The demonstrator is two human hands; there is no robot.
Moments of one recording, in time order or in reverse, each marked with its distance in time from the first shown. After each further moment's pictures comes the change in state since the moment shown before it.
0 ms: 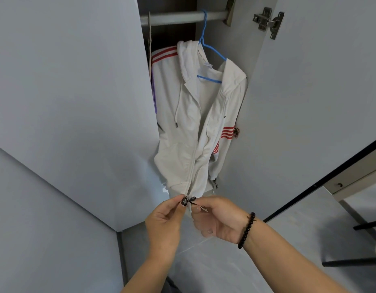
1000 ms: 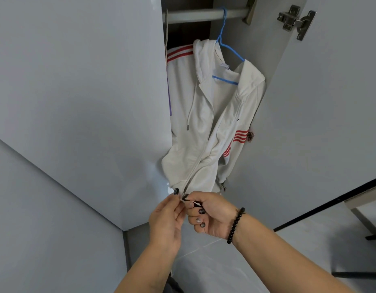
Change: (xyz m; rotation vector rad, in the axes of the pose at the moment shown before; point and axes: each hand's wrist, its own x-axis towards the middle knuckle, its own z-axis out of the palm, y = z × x) left_hand 0.053 0.006 -0.015 -0.505 0.099 -0.441; right_hand 0.046 -0.027 0.035 0.034 0.061 0.091
